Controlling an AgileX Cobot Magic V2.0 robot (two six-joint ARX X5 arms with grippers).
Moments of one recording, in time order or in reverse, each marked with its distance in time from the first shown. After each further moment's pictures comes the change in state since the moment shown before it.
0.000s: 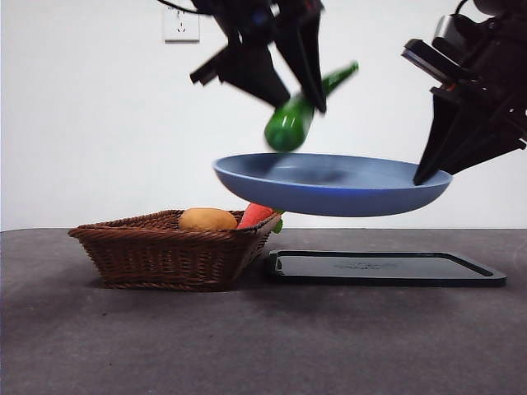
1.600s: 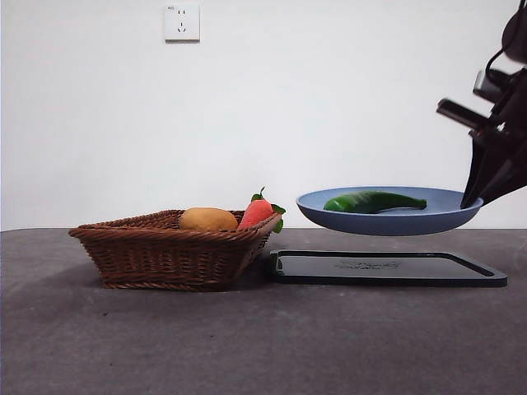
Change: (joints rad) left arm -0.008 -0.410 0.000 -0.195 -0.058 0.142; right arm -0.236 0.269 0.179 0.029 0.031 0.019
